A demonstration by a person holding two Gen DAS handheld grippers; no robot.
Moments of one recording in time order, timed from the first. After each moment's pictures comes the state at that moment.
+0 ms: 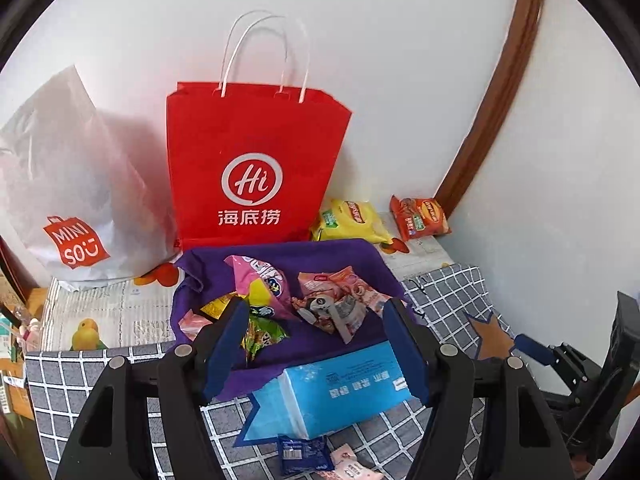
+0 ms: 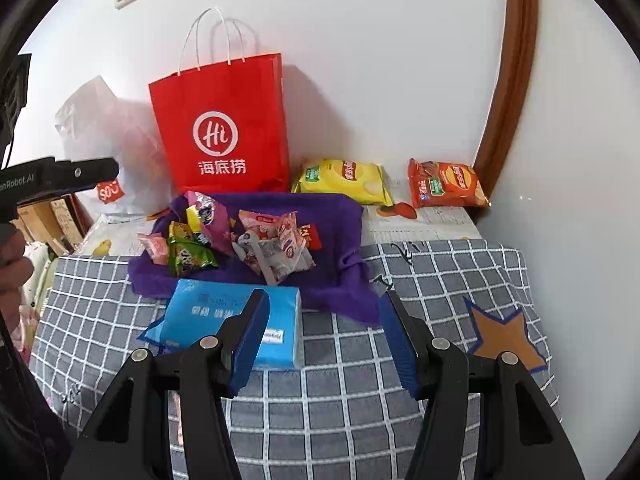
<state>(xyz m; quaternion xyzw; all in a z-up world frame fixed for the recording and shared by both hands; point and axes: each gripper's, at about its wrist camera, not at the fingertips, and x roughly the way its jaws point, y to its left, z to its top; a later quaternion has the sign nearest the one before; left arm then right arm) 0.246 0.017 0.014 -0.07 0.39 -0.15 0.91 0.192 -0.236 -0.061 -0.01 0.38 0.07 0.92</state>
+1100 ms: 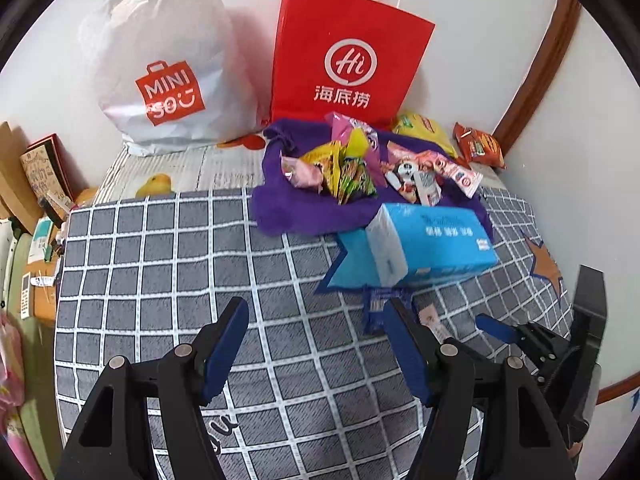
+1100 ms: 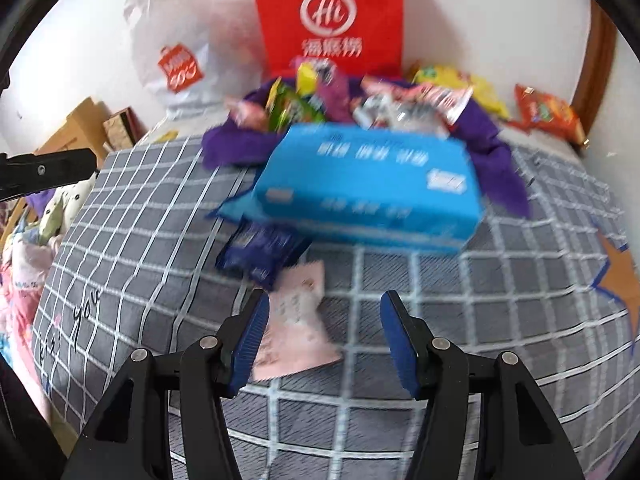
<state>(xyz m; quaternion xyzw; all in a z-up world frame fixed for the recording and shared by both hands) 0.137 0.091 -0.076 -0.07 0.48 -0.06 0.87 0.144 -0.136 -0.180 -0.02 0.47 0.18 0.86</state>
